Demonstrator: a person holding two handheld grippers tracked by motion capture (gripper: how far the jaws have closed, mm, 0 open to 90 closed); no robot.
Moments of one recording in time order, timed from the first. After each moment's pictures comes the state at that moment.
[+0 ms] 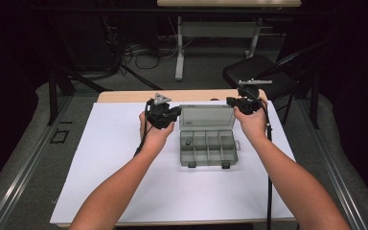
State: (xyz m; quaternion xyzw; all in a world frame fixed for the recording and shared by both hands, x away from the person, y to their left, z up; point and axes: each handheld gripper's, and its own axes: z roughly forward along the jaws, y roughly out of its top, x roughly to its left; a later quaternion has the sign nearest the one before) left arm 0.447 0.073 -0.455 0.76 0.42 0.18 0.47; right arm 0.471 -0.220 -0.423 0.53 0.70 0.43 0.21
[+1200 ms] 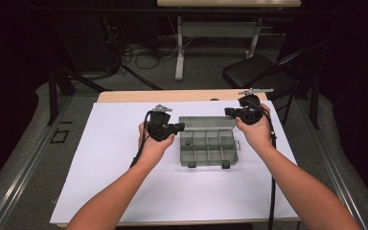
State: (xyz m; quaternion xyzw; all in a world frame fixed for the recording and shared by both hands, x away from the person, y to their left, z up) left arm 0.411 0.073 -0.456 0.78 0.42 0.06 0.46; right arm 0.444 -0.224 -0.433 0.49 0.74 0.43 0.17
